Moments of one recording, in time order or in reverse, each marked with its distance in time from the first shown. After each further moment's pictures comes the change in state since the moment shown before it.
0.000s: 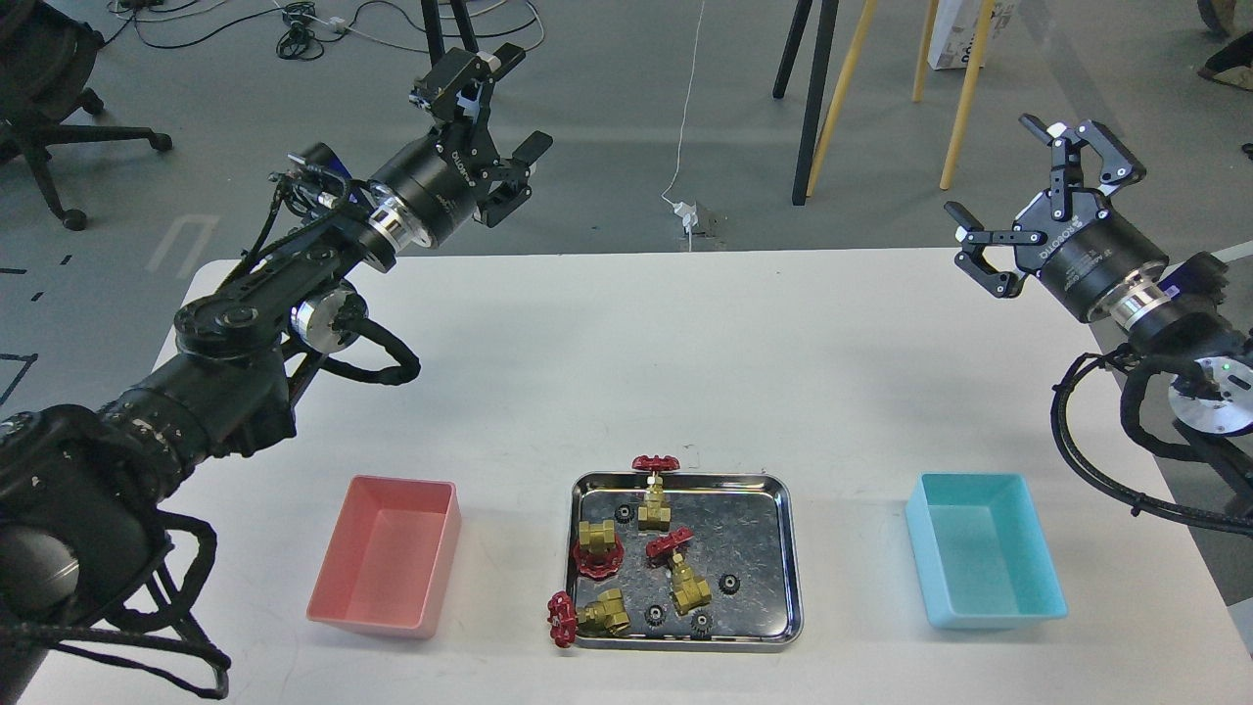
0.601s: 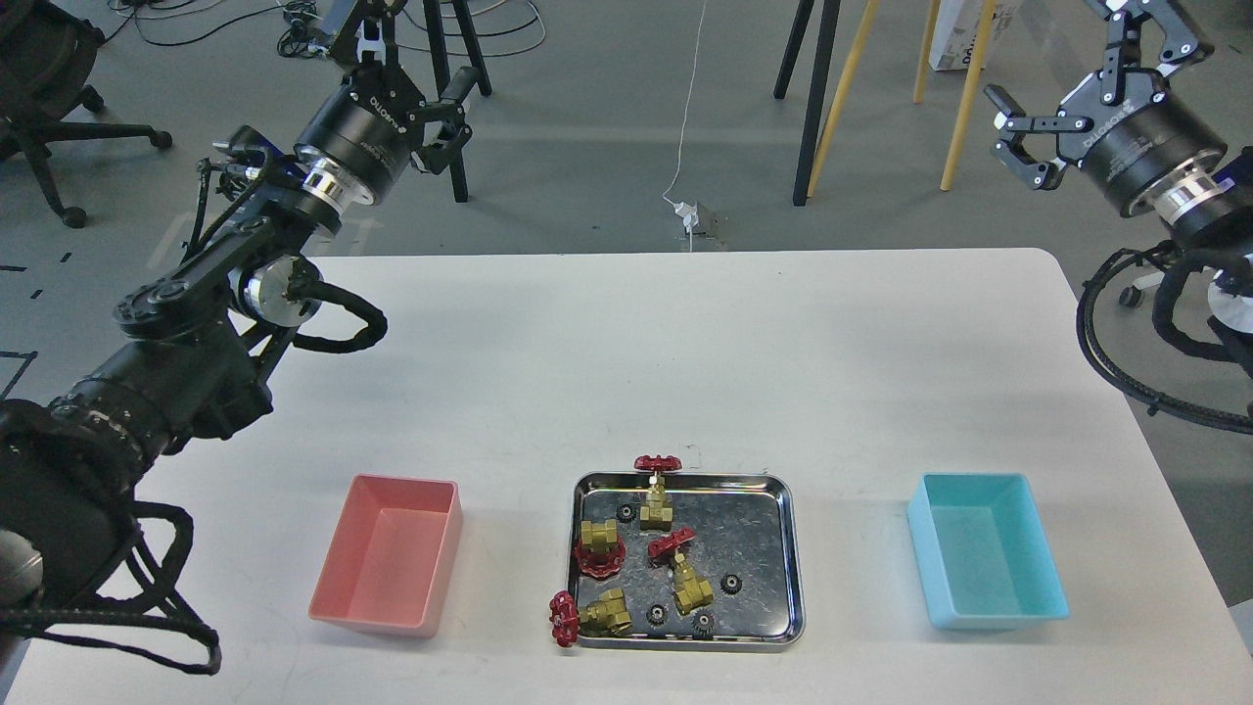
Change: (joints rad) left arm -0.004 0.065 -0.103 -0.055 -0.163 0.000 0.000; right arm 0.233 0.001 0.010 -0.113 0.000 0.000 -0.052
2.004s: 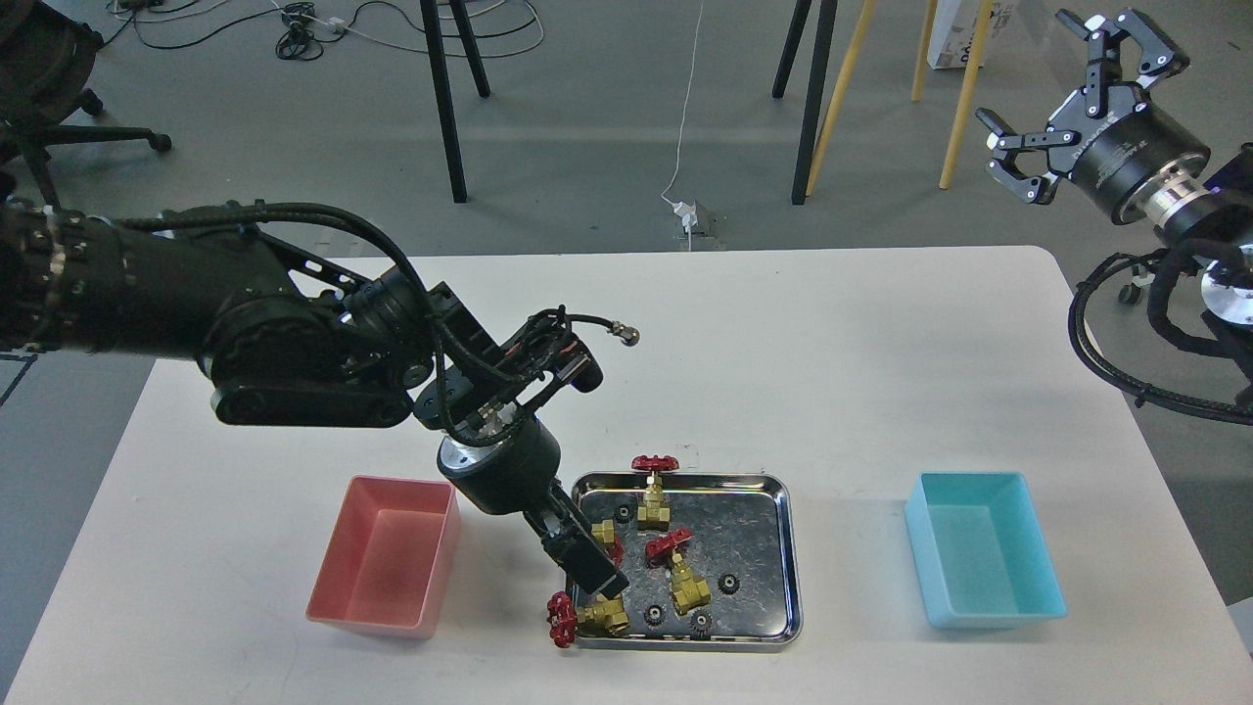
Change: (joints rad) left arm -0.660 0.013 1.382 -0.792 0.812 0.005 0.000; right arm -0.004 0.032 -0.036 -0.084 0.058 0.000 -0.079
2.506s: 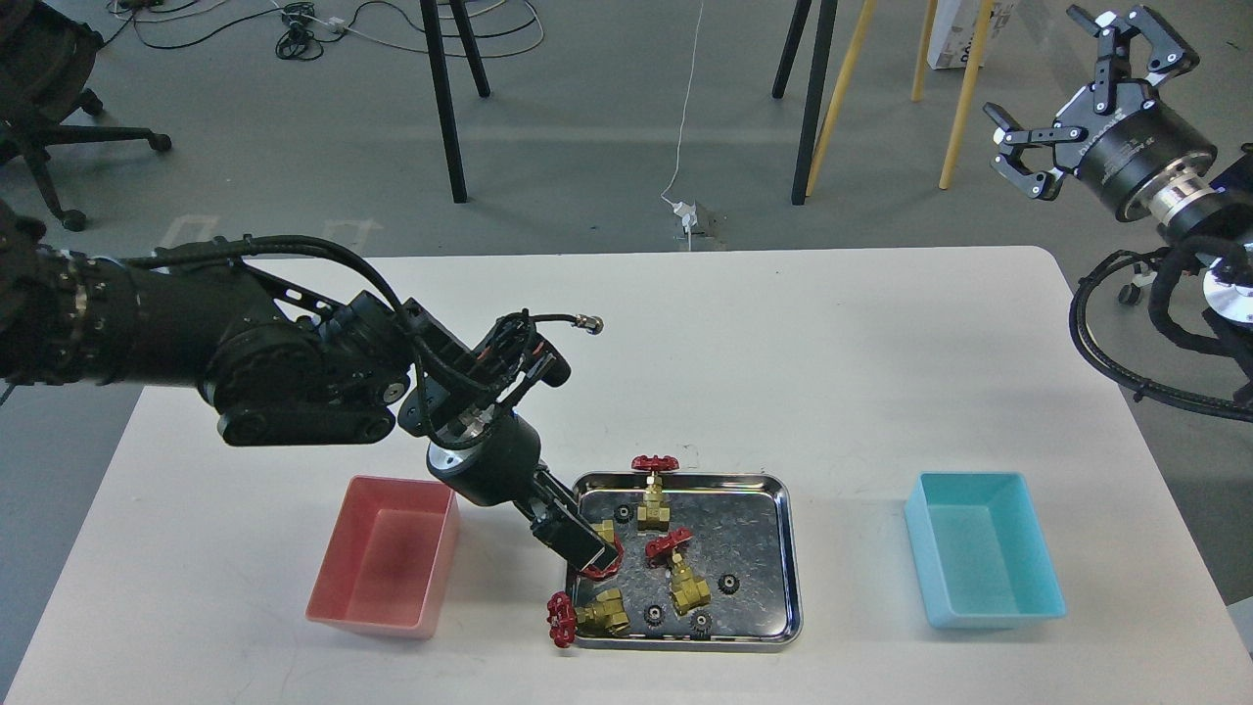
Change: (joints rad) left arm 0.138 0.028 0.010 0.099 0.010 0.164 0.000; right arm 0.015 0.036 0.059 -0.036 0.000 0.000 -0.001
